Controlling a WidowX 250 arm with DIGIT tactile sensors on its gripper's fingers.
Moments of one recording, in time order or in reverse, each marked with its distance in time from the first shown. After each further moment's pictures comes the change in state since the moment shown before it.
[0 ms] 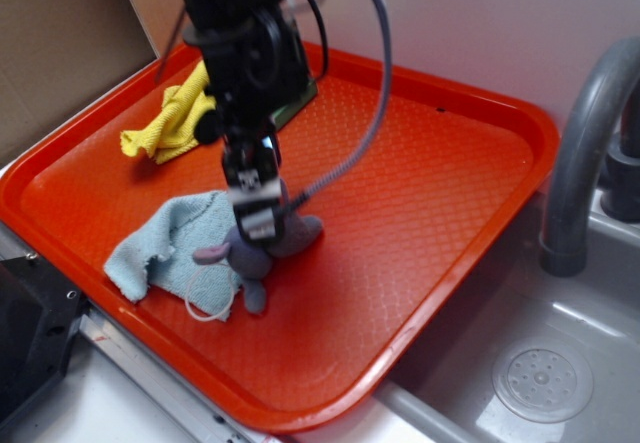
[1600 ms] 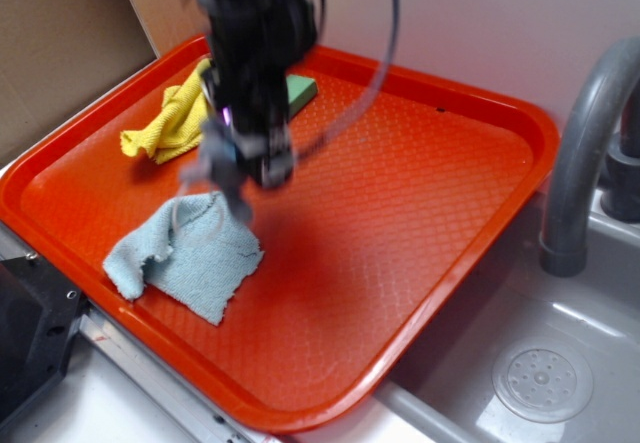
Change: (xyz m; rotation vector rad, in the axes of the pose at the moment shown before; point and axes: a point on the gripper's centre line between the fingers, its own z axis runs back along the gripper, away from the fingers) arm -0.005 0.037 0.054 0.167 0.073 0.507
